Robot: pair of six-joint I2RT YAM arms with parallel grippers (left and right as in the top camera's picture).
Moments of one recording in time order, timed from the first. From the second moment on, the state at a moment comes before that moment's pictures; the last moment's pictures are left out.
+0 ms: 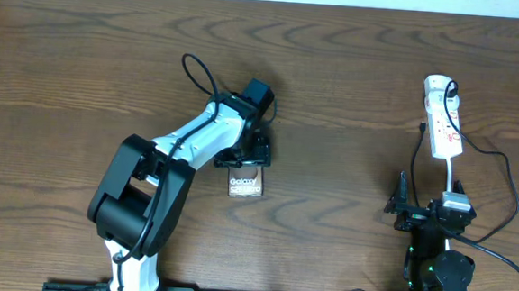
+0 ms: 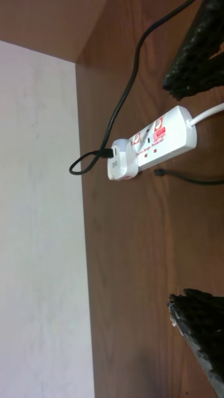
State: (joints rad) left arm -0.49 1.97 1.29 -0.84 0.13 -0.56; right arm -0.03 0.01 0.01 -0.07 0.08 0.02
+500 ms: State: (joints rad) left arm -0.40 1.93 1.29 -0.85 0.52 -0.56; right arm -0.03 0.01 0.01 -0.07 0.08 0.02
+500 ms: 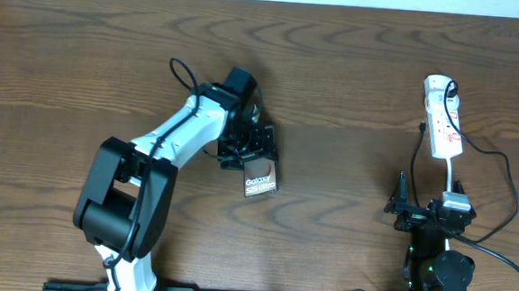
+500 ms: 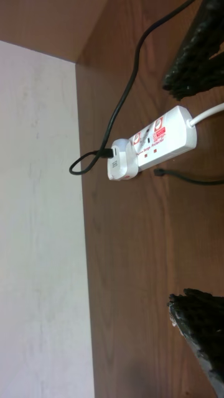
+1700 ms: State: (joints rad) left arm -0.26 1.93 1.29 -0.64 1.12 -0.92; right arm -0.03 0.01 0.01 -0.07 0.08 0.02
